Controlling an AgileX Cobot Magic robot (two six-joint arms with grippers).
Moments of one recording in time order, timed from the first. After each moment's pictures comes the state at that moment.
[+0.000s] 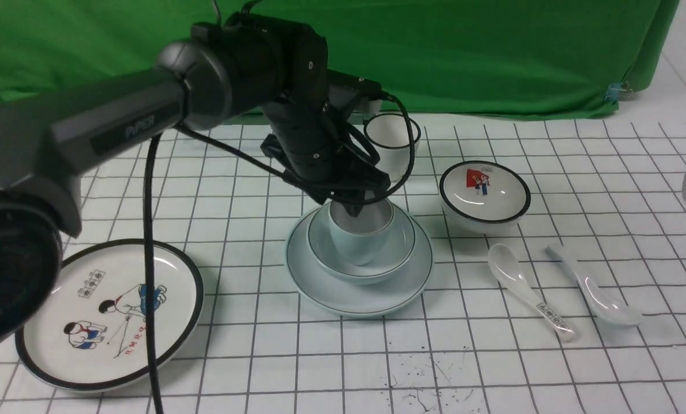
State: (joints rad) right arm 0.37 1.05 -1.01 -0.16 1.06 -0.13; left arm -0.45 2.09 -1.87 -0.13 1.00 0.11
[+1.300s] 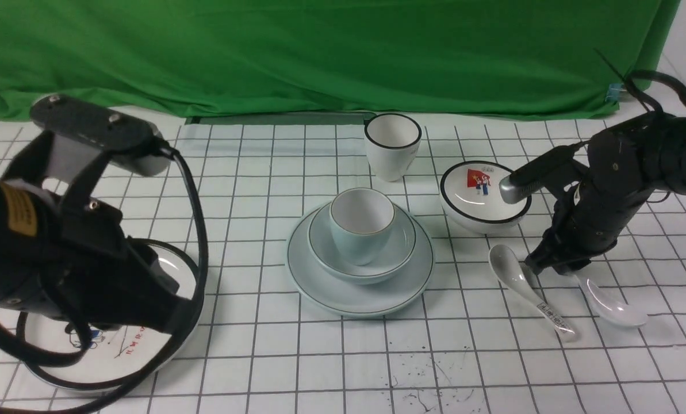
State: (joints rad) right arm 0.23 1.96 -1.29 -0.13 0.65 -0.20; left arm -0.45 1.07 -0.97 -0.07 0.94 0.02
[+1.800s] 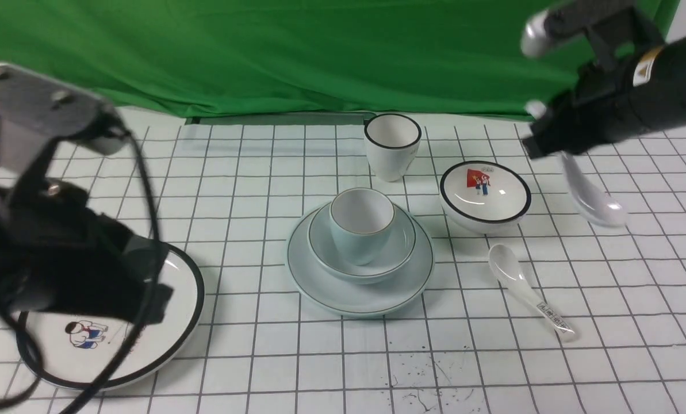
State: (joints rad) right arm 0.38 1.50 -1.29 0.15 0.48 -0.34; left arm -0.45 0.88 -0.84 -0.04 0.74 0.02
